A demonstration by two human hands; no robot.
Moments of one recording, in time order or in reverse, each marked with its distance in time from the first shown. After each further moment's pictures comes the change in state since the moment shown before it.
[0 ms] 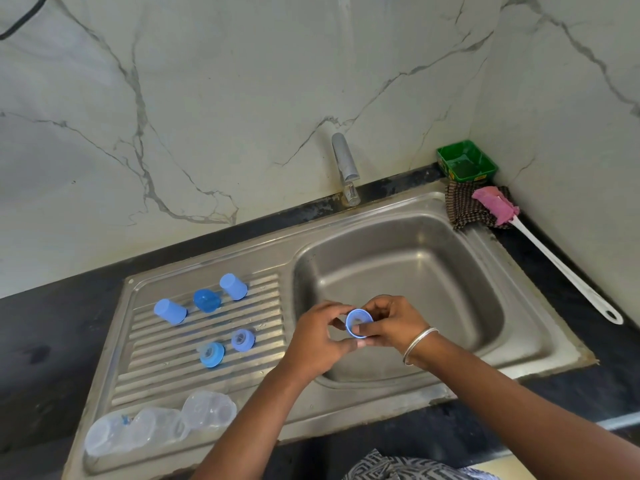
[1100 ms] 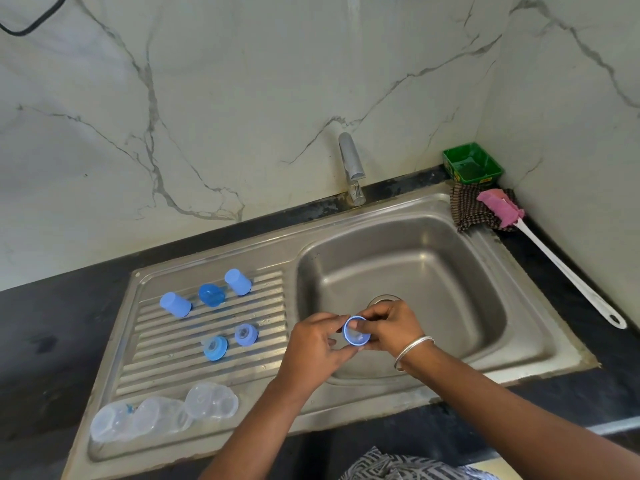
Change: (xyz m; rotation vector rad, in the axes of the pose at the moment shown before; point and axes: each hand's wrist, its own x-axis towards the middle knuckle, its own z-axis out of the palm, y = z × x) left_hand -0.019 -0.020 0.010 0.050 0.159 0.163; right_hand -0.006 0.006 0.016 0.033 0.103 -0.029
